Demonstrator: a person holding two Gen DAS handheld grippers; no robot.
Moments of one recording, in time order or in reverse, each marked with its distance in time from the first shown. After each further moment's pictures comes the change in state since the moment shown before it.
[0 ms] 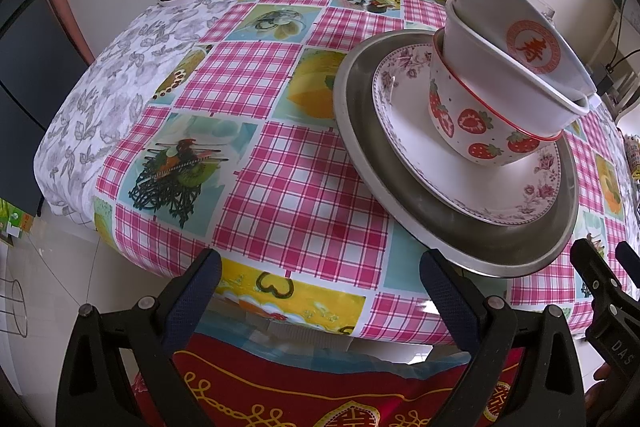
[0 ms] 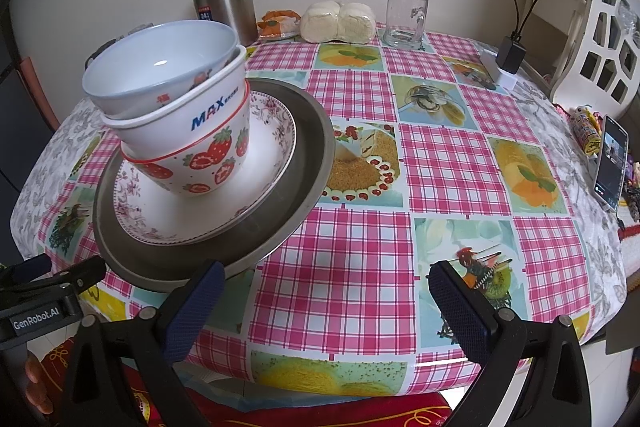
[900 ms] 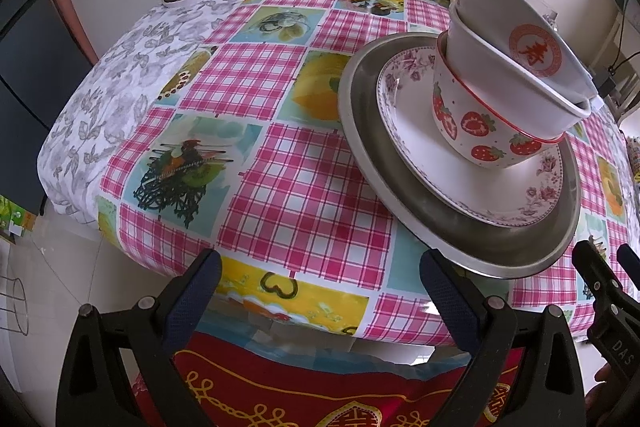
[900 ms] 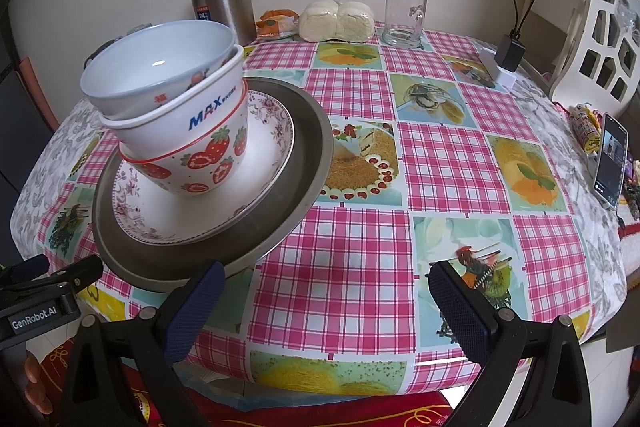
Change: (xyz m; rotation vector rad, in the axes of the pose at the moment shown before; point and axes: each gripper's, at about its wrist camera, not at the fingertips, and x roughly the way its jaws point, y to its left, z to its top) left arm -0.002 0.001 -0.001 -0.010 -0.005 0.016; right arm 0.001 -0.001 -0.001 0.003 0.004 -0.001
